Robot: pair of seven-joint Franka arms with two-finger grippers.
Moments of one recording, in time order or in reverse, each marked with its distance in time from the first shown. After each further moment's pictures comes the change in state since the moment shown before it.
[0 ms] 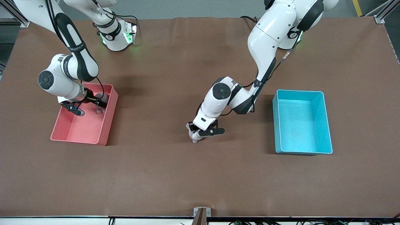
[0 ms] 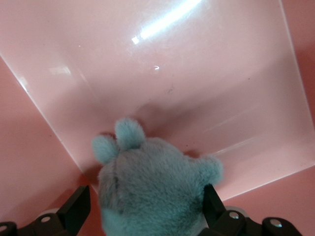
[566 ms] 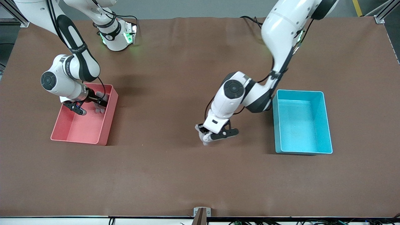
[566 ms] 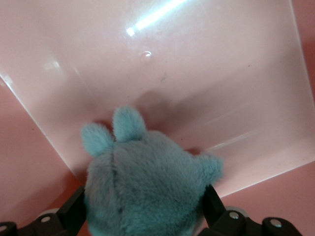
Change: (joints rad) left arm 0.100 -0.233 0.006 -0.065 0.000 -0.247 -0.017; right arm -0.001 0.012 0.000 -0.015 0.000 0.000 0.000
